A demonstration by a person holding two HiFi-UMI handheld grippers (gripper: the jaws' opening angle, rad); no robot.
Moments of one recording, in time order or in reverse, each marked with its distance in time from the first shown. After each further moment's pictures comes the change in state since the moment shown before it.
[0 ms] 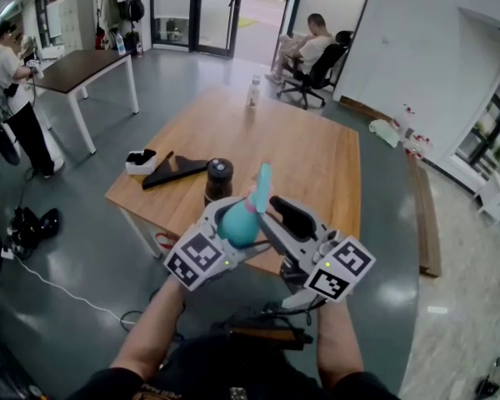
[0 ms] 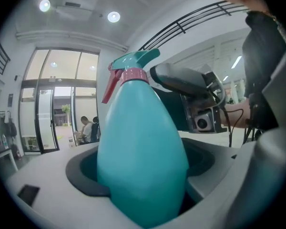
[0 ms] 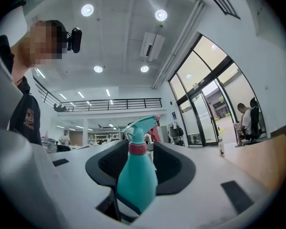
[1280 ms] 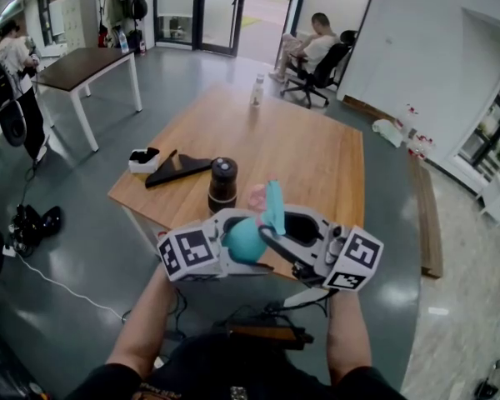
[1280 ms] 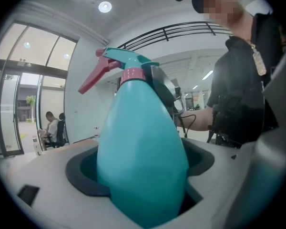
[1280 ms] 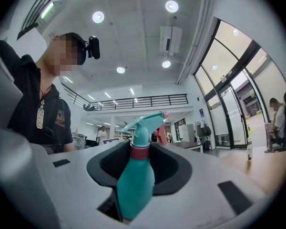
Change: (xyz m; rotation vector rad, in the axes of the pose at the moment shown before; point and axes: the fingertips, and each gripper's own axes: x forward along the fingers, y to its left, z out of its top) left arm -0.015 -0.051 0.003 0.030 0.008 -0.398; right arm -0.006 0.029 -0.004 -0.066 0.054 0.337
